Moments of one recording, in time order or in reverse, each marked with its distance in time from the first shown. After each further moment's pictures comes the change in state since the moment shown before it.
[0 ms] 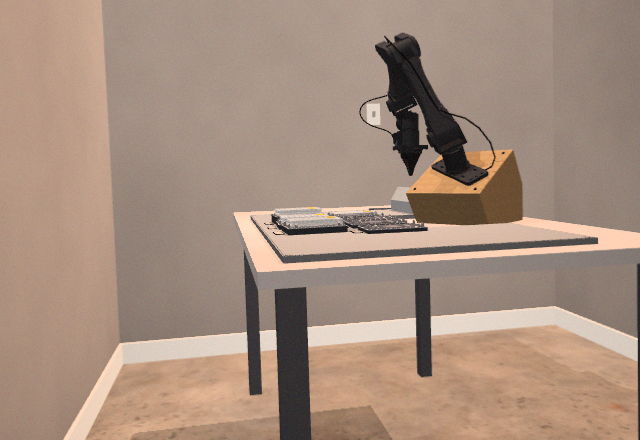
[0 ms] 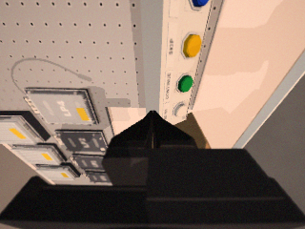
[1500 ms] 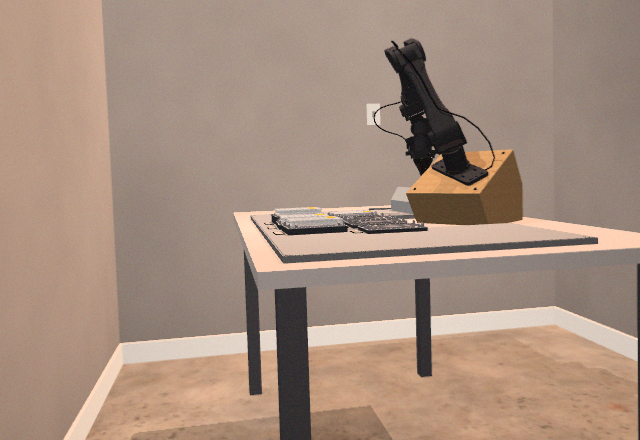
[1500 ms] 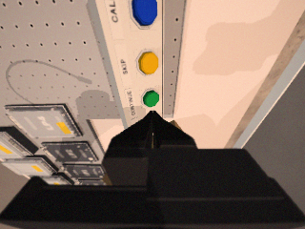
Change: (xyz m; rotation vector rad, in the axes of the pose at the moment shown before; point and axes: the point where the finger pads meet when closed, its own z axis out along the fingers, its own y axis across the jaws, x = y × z) arm -0.018 -0.053 0.016 0.014 -0.001 0.049
